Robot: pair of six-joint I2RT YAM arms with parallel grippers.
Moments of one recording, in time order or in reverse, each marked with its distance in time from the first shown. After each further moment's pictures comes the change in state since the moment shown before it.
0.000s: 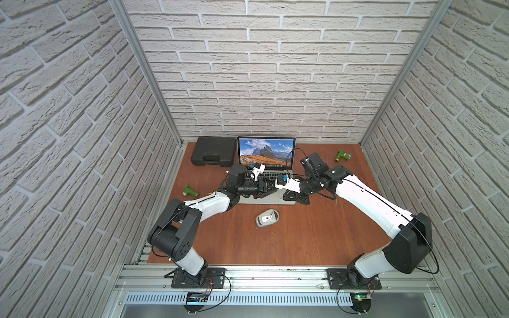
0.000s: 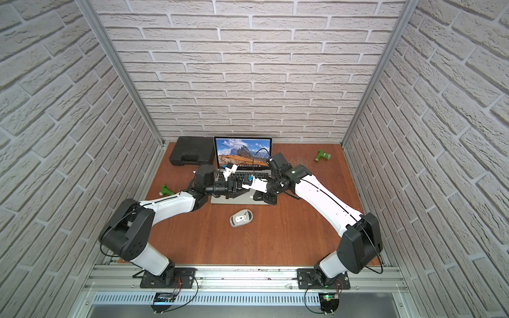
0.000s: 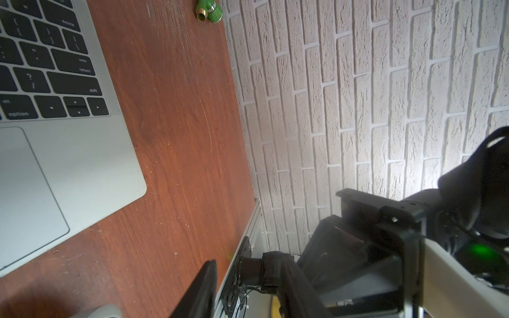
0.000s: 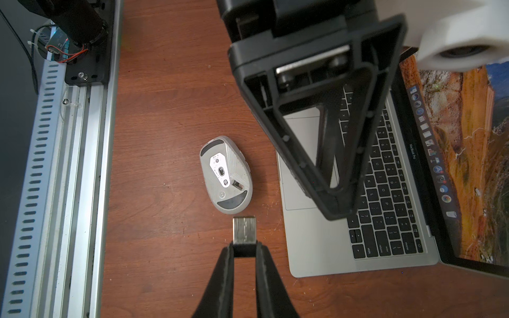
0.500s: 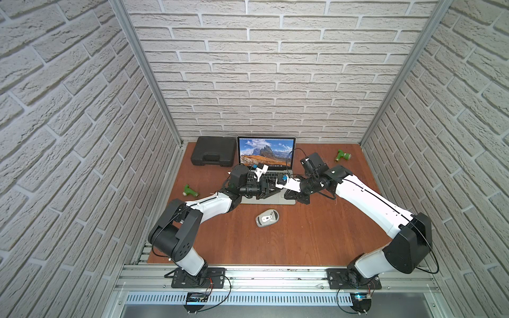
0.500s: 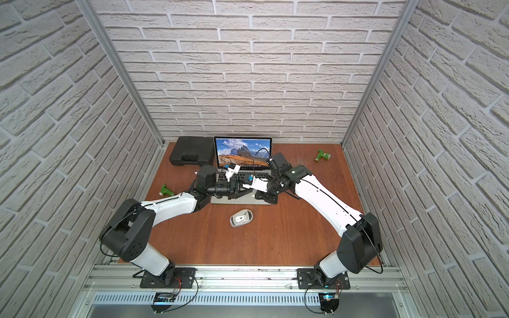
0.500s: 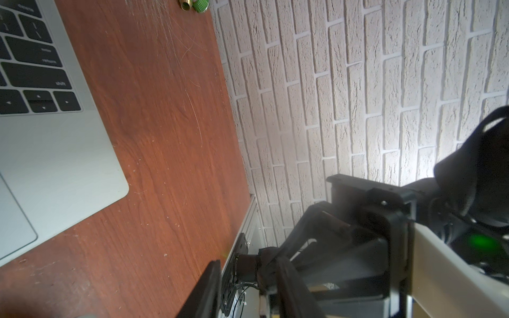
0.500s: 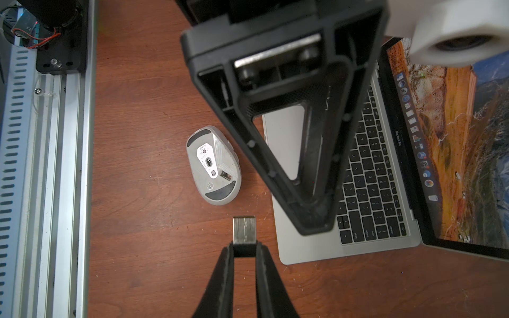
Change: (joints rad) left arm -0.039 0.000 0.000 0.038 0.001 -0.010; right arm 0.000 0.000 -0.001 0.007 0.063 0.002
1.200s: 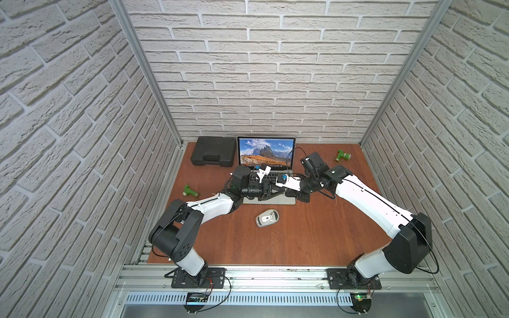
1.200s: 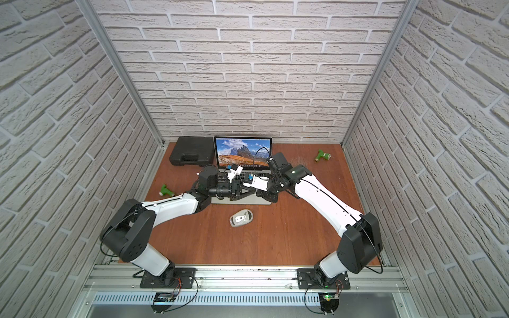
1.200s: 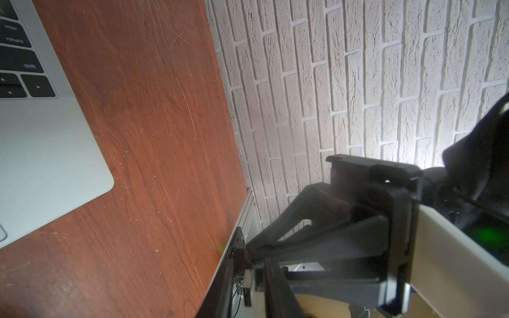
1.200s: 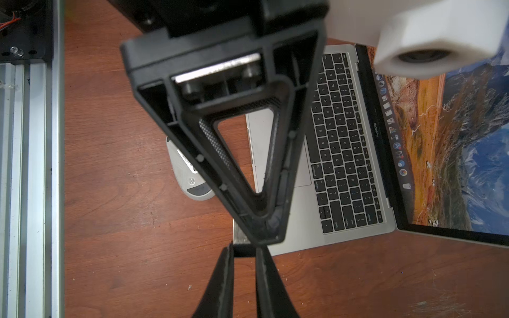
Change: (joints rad) left arm -0.027 0.000 0.000 0.005 0.006 -0.009; right arm 0.000 0.000 0.000 0.027 0.064 0.000
